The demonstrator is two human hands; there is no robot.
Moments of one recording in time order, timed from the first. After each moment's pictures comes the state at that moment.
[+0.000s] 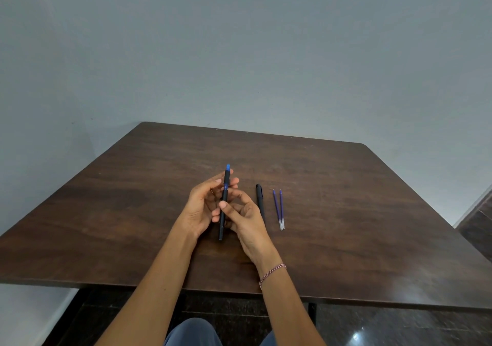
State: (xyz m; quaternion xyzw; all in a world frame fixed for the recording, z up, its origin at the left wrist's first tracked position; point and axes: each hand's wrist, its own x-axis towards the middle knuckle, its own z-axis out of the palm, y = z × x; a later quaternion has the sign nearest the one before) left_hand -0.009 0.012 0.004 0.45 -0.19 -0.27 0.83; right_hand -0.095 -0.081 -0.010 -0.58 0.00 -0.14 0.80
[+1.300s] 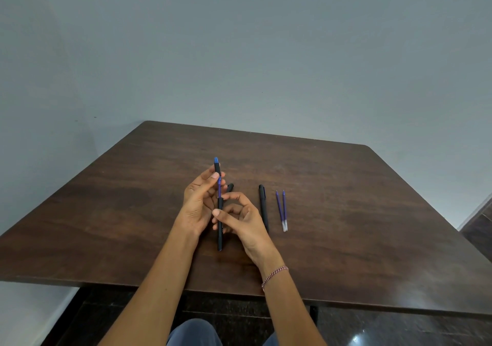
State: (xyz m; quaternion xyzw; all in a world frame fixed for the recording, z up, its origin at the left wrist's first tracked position) left_hand -0.006 0.016 0.008 0.38 -0.12 -0.19 0.90; right_hand -0.096 -0.082 -0.011 -0.66 -0.01 -0.12 0.74
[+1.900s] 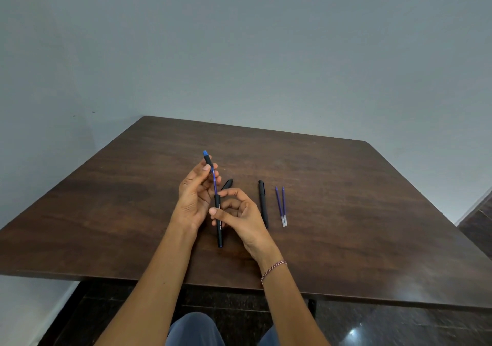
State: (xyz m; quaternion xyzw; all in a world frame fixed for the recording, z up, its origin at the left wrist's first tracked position) left_hand -0.005 0.019 0.009 0.33 -0.11 -0.17 0.92; right_hand -0.096 -0.080 -0.010 -0.67 -0.03 -0.13 0.73
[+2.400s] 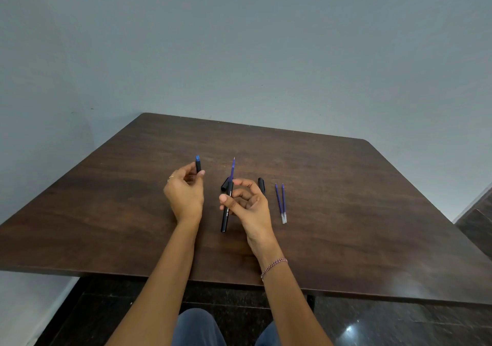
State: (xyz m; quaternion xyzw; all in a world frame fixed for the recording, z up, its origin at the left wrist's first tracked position) left_hand 0.003 0.015 -0.003 0.73 -0.02 0.23 0.64; right_hand -0.097 -0.081 -0.004 -0.62 0.00 -0.23 0.75
